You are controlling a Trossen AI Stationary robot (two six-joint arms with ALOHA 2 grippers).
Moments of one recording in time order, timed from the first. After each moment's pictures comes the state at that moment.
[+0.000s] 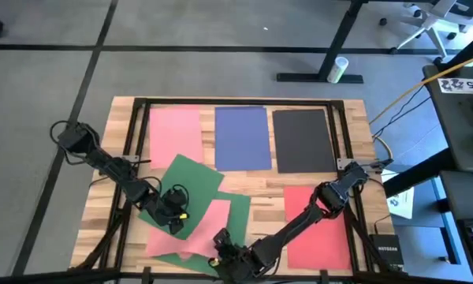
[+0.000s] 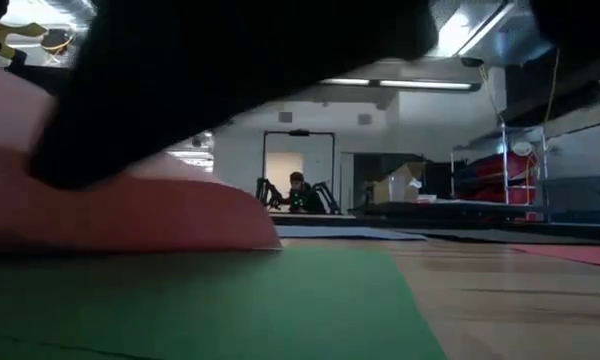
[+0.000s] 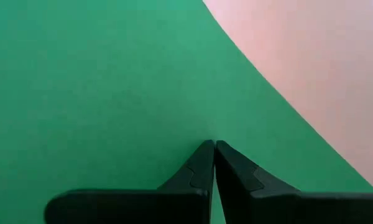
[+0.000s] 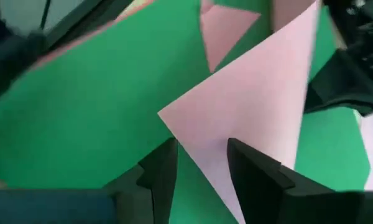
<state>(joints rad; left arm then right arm) -0.69 1.50 0.43 0.05 -0.29 -1.14 0.65 2.50 2.11 -0.64 0.55 -0.18</state>
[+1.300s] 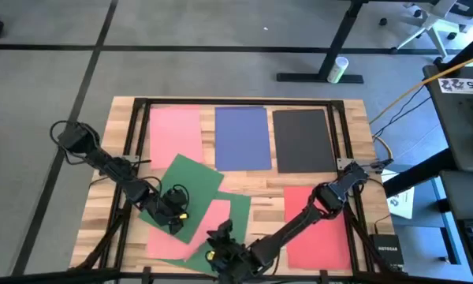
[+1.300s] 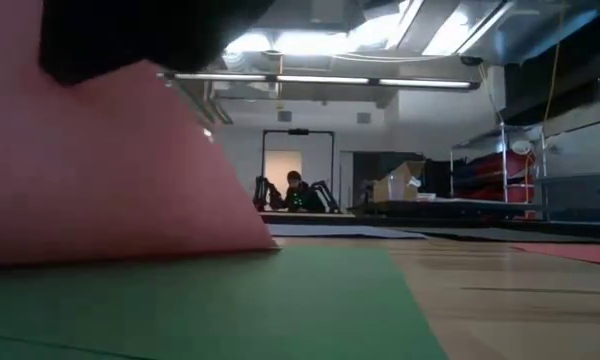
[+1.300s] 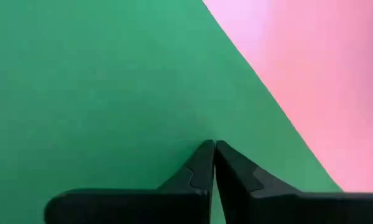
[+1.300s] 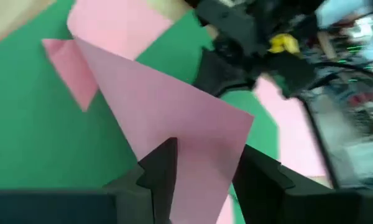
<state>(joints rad) -0.69 1.50 0.43 0.06 -0.29 -1.13 0.63 2.51 2.11 -0.51 0.86 -0.03</state>
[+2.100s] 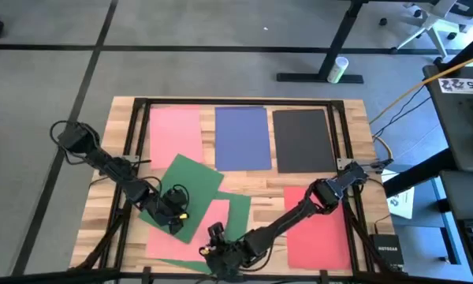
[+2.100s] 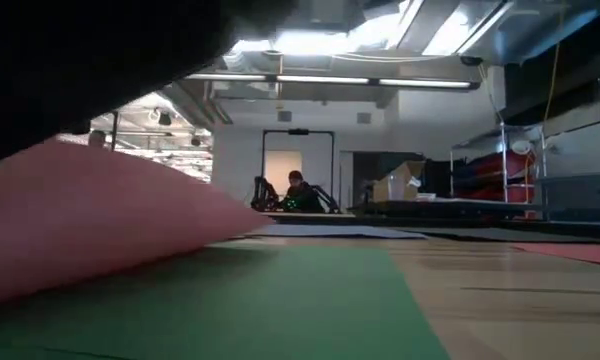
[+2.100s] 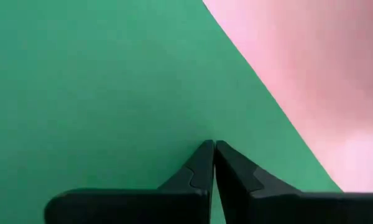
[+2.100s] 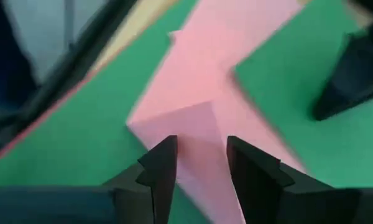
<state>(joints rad) -0.69 1.50 0.43 0.06 -0.29 -1.13 0.58 2.50 2.11 -0.55 0.34 -0.01</state>
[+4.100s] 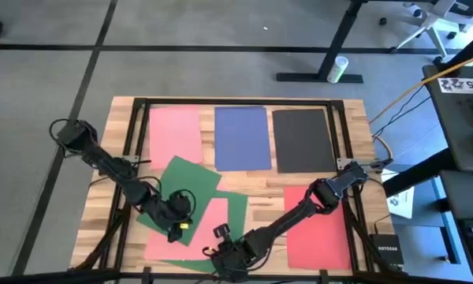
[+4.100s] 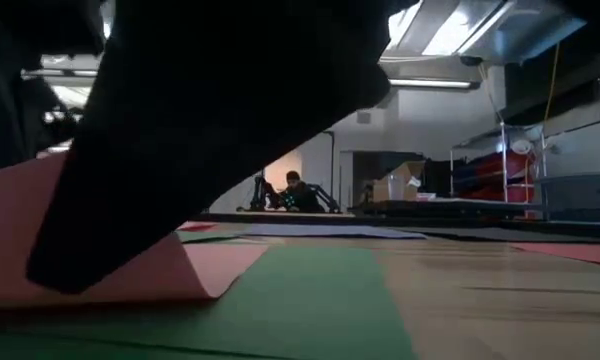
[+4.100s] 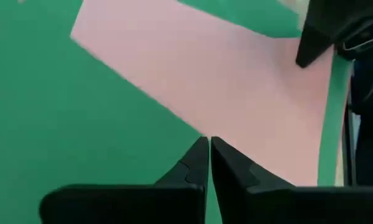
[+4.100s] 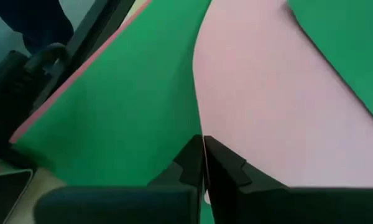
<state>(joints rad) -0.69 1.40 0.66 -0.15 -0.29 -0.85 0.59 2.50 2.11 -0.68 0.23 0.06</state>
